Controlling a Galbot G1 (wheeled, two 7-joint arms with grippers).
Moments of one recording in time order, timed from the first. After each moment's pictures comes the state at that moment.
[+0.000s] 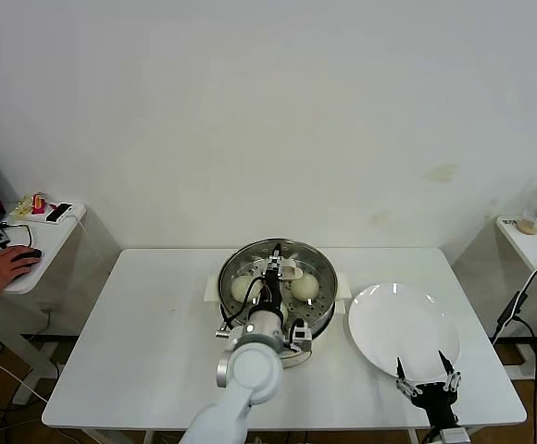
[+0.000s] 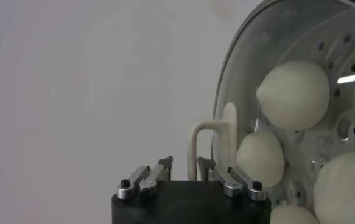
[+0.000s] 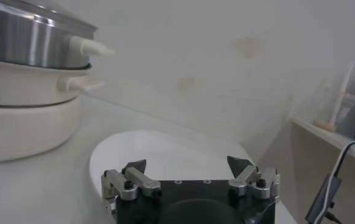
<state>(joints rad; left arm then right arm) 0.97 -1.53 0.02 -1.80 1.56 0.42 0.35 -1.63 1.53 0.81 1.87 -0.17 0.12 -0.14</state>
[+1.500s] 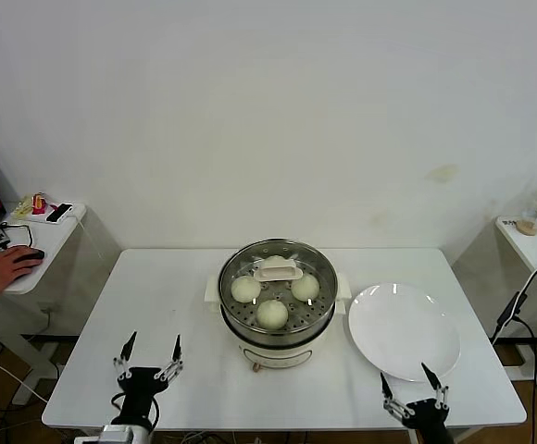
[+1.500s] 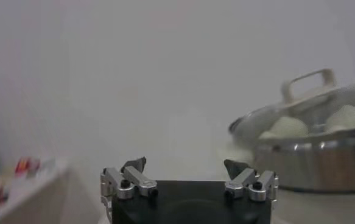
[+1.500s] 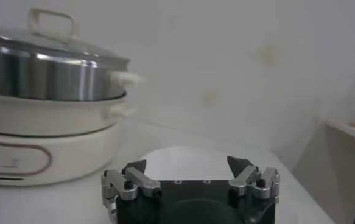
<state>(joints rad) 1.68 -1.35 -0.53 -2.05 -0.05 -0.07 -0.15 -1.82 1.35 0.70 1.99 0.10 0.17 -0.14</state>
